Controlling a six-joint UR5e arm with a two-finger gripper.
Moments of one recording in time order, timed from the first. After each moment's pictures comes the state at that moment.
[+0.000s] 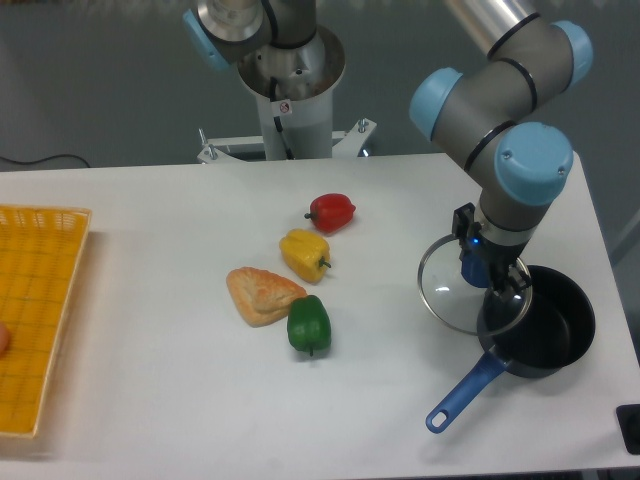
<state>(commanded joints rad) 2.69 -2.01 -1.42 -1.30 1.61 1.71</state>
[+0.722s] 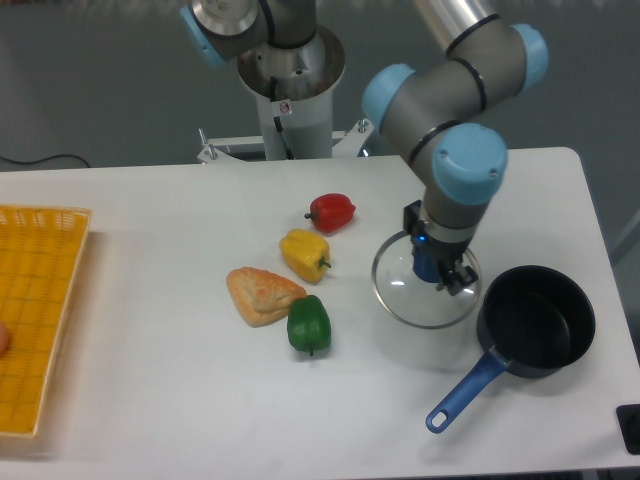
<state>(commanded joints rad) 2.61 -1.92 -1.59 -1.24 1.60 1.59</state>
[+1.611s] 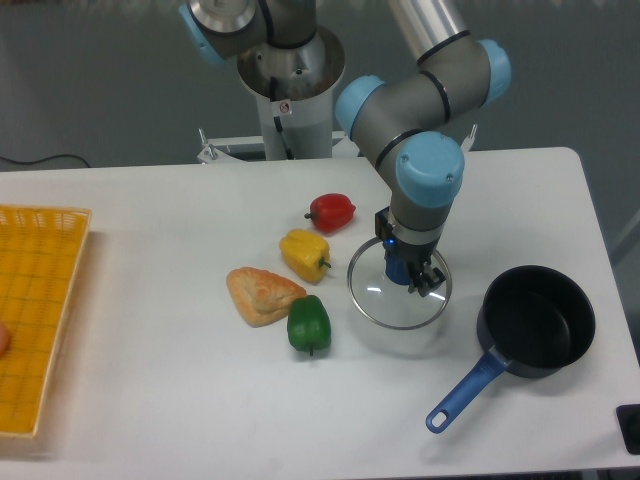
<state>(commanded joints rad) 2.59 -1.93 -1.72 -1.05 1.58 1.55</state>
